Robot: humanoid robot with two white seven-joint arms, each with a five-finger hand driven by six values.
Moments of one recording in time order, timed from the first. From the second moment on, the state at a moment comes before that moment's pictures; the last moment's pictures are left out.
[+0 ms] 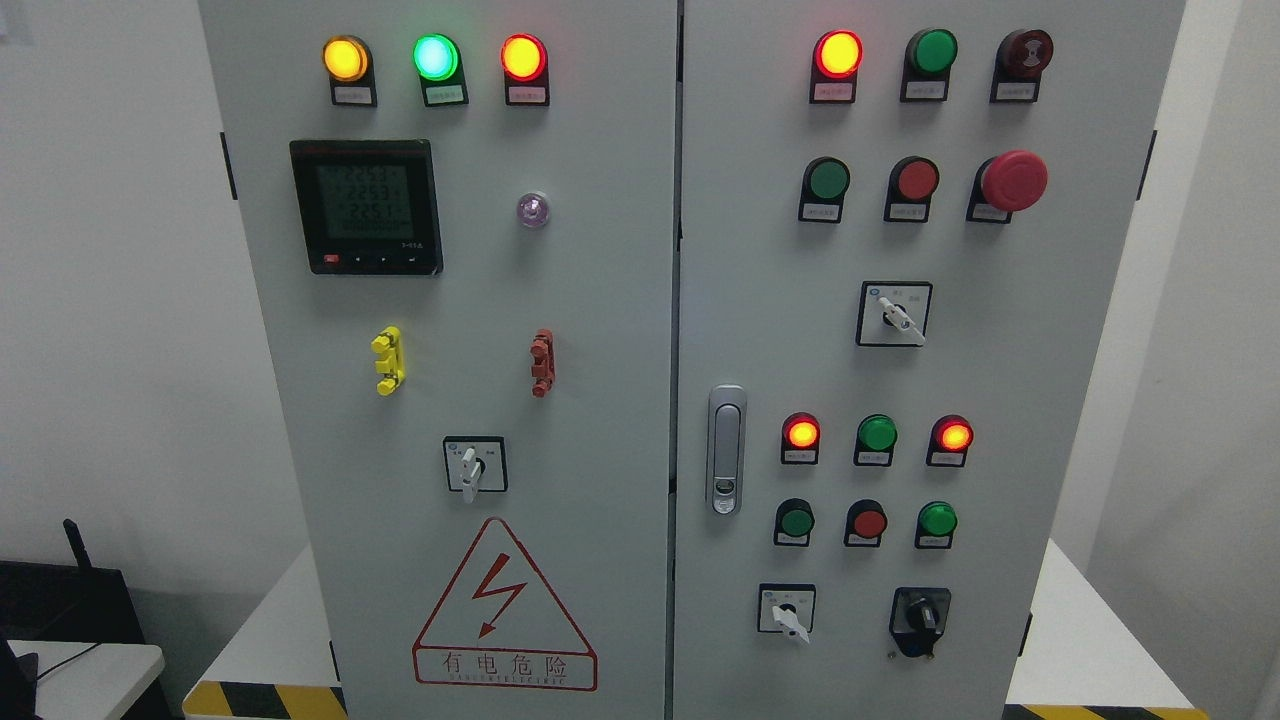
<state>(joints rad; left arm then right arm) 0.05 0.04 -0.09 0.05 0.08 -0.21 -0.24 0.09 0.12 0.00 -0.13 0.00 0.00 0.00</state>
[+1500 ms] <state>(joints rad) 0.24 0.01 -0.01 -0.28 -0.02 -0.09 -0.12 0.09 0.12 0.00 -0.13 0.00 0.00 0.00</state>
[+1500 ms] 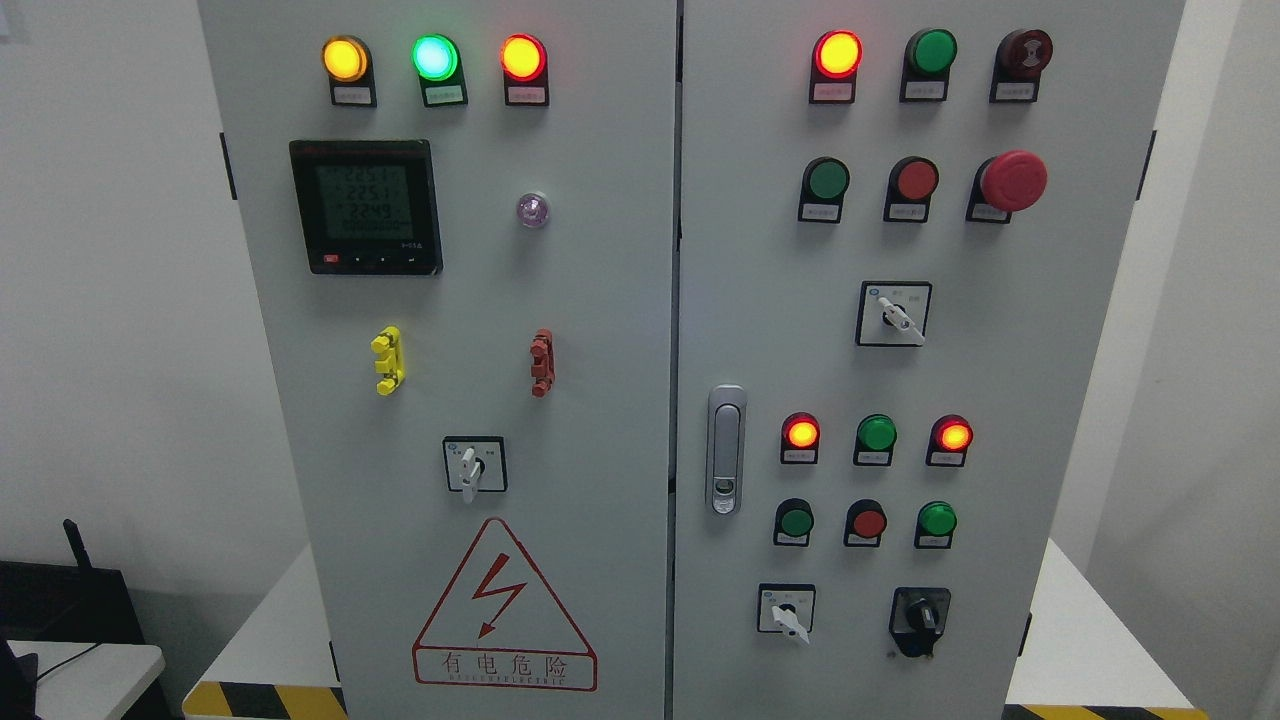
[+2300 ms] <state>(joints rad) 0.38 0.00 0.34 -0.67 -0.13 -0.38 -0.06 0.09 0.12 0.00 -0.13 0.00 0.00 0.00</state>
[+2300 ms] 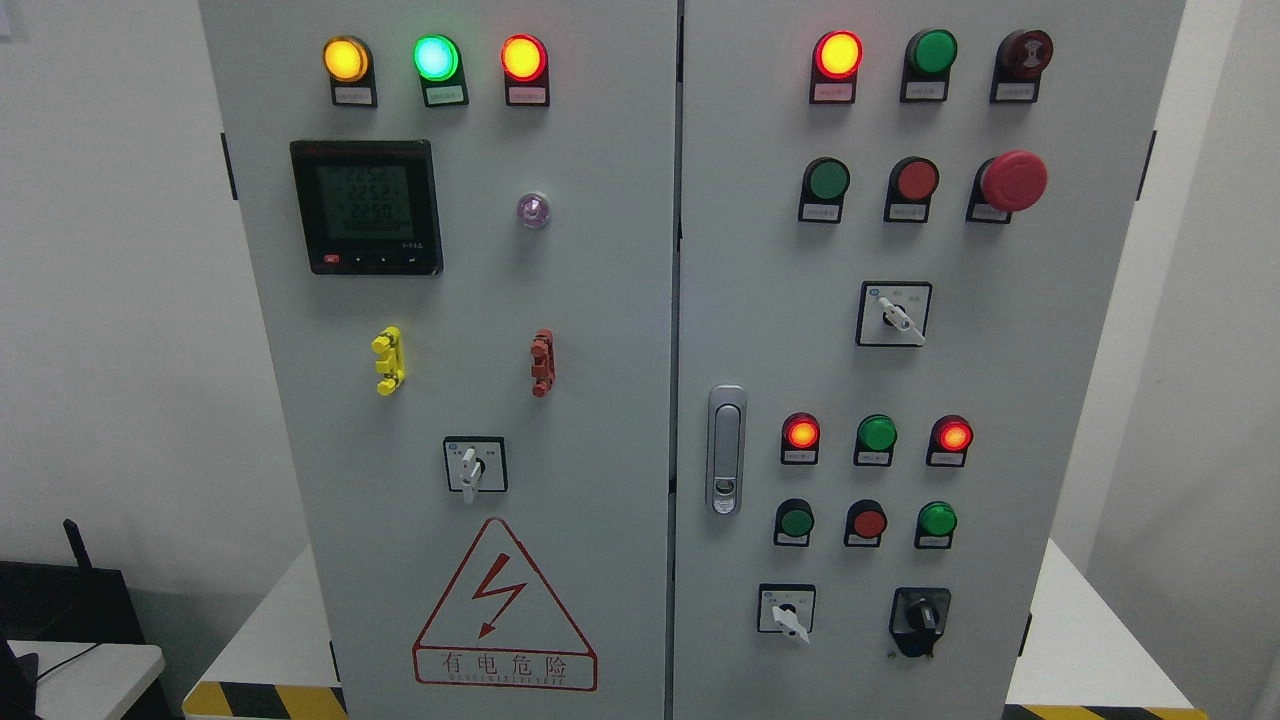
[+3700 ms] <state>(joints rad) 0.35 0.10 0.63 -1.34 0.02 -0.63 -0.31 0.09 0.12 0.00 -0.13 0.00 0.00 0.00</state>
